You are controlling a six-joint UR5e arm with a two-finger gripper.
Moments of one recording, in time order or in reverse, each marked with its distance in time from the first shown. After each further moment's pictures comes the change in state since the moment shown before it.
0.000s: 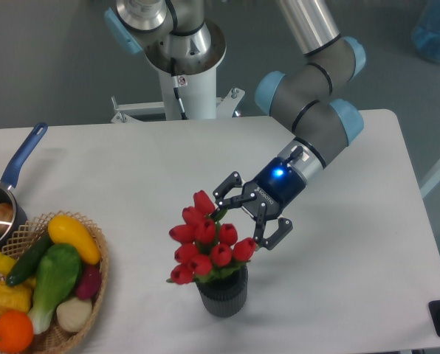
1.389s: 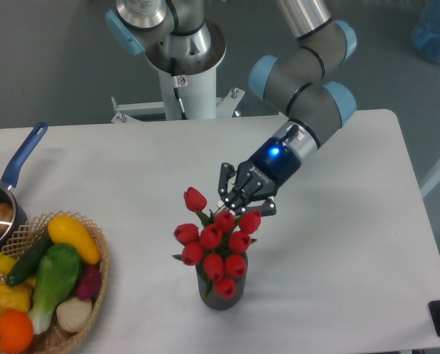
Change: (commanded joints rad) arm 0.005 0.115 -0.101 0.002 -0.075 0.003
